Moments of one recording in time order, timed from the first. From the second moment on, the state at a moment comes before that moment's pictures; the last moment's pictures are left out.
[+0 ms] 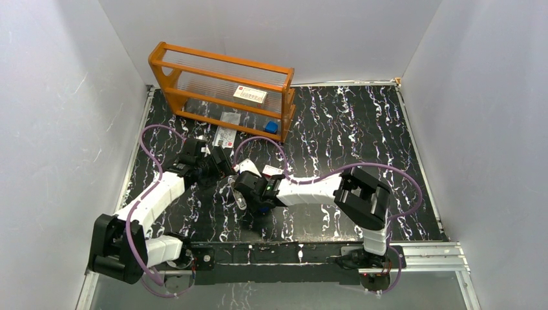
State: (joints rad) left arm -0.29 1.19 0.70 -0.46 0.15 -0.71; right arm 1.22 1.89 1.21 -0.38 0.33 0.44
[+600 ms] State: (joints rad) left arm -0.27 1.24 0.69 -0.40 0.23 -0.67; right arm 1.08 1.89 1.21 -0.33 0.31 0.27
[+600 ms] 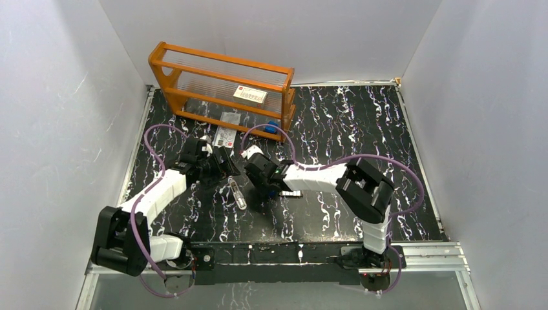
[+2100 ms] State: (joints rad) left arm -0.26 1.40 0.73 -0.41 0.45 -0.58; right arm 1.21 1.71 0.96 -0.11 0.10 0.60
